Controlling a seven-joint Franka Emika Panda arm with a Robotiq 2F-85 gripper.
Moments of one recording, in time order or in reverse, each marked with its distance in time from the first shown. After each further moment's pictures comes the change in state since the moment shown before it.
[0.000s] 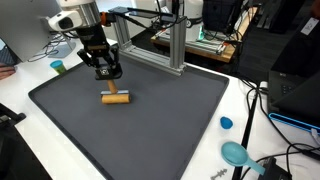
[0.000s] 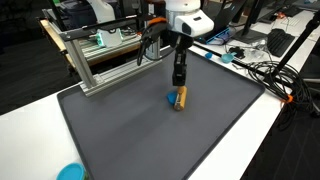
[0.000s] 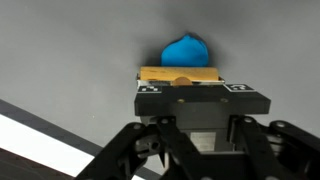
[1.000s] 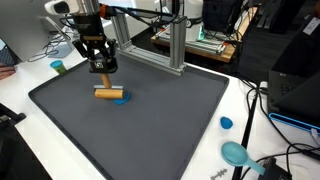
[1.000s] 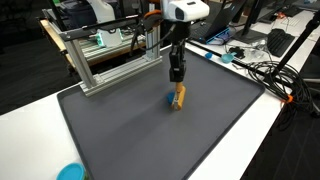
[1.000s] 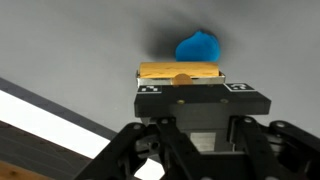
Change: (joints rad) arm -0.004 -0.081 -0.009 -0.085 -0.028 0.091 0.068
